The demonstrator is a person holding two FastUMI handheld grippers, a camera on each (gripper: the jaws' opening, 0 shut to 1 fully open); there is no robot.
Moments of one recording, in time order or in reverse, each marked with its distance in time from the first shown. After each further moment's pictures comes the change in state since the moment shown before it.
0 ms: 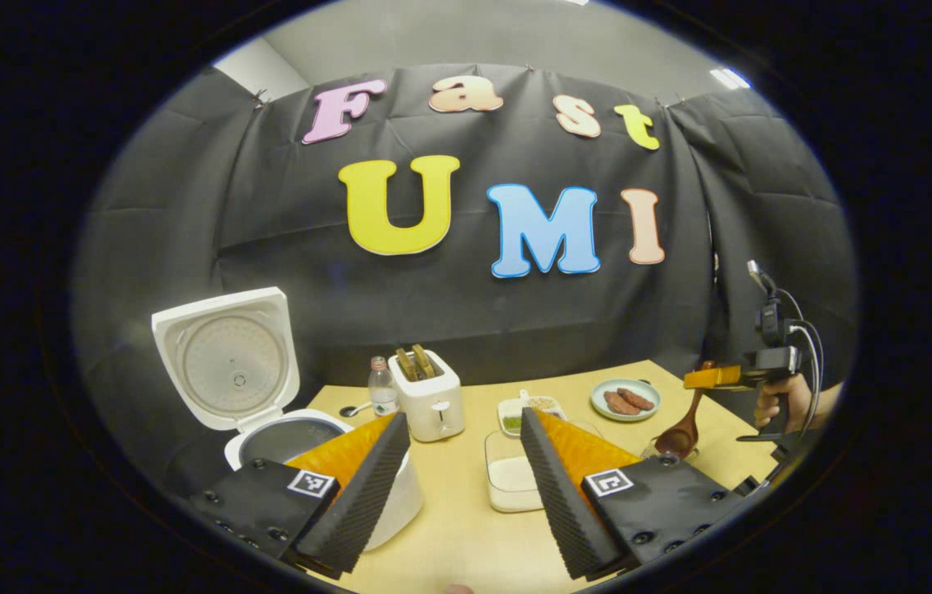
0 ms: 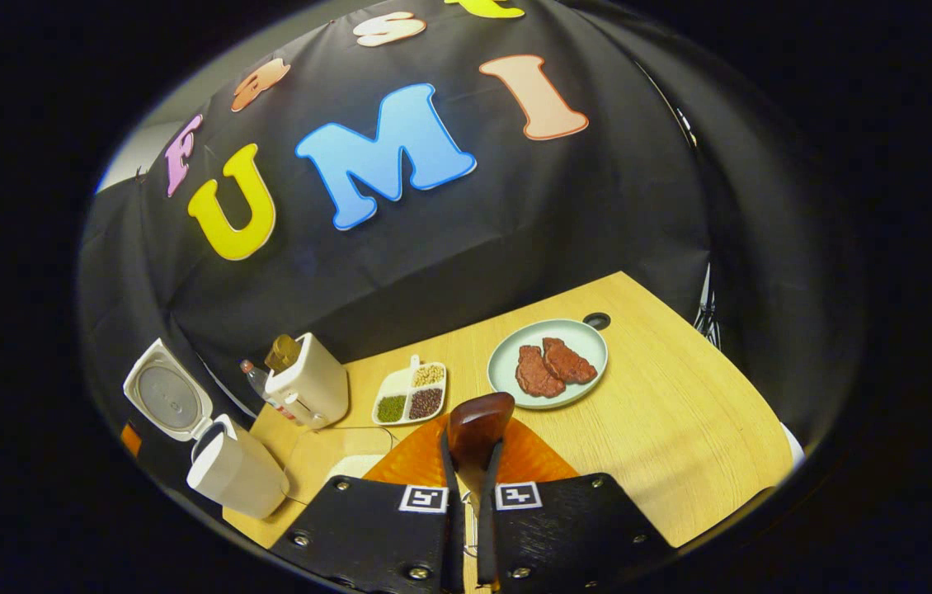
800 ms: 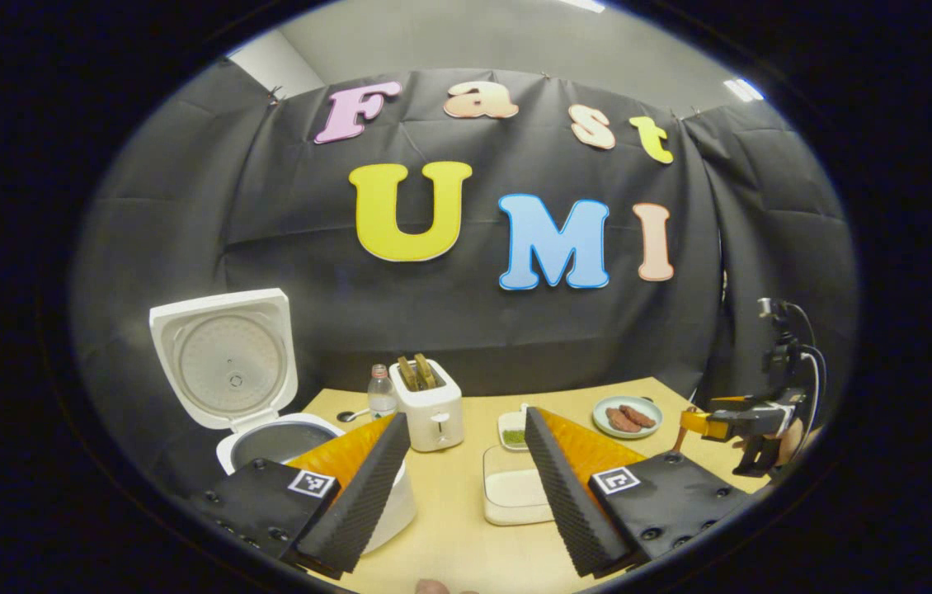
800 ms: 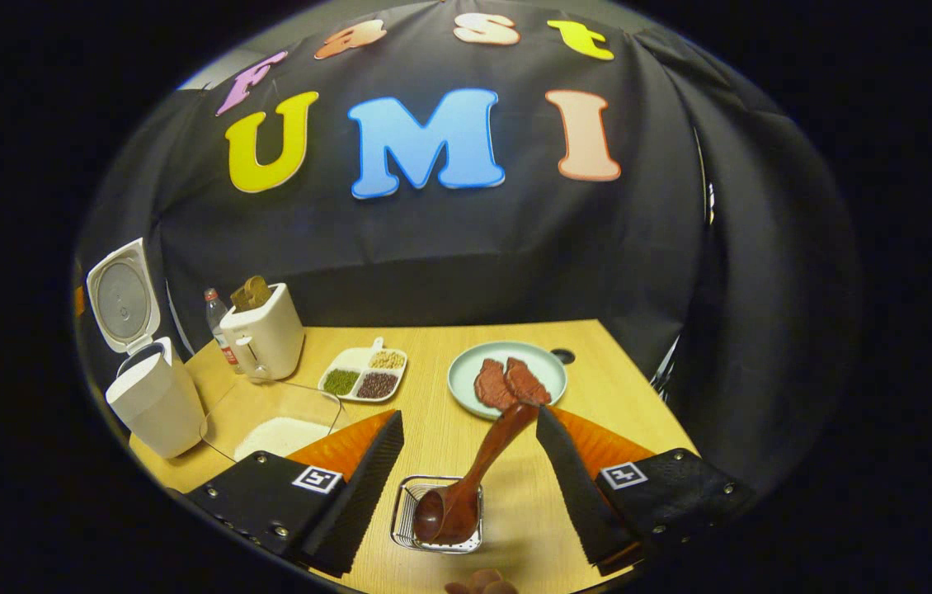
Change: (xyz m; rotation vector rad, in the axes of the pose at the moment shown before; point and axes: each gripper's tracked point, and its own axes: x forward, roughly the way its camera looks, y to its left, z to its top) left arm 0.021 -0.001 0.019 -0.072 -0.054 0.006; right arm -0.035 -0.002 0.017 -0.312 -0.153 -0.127
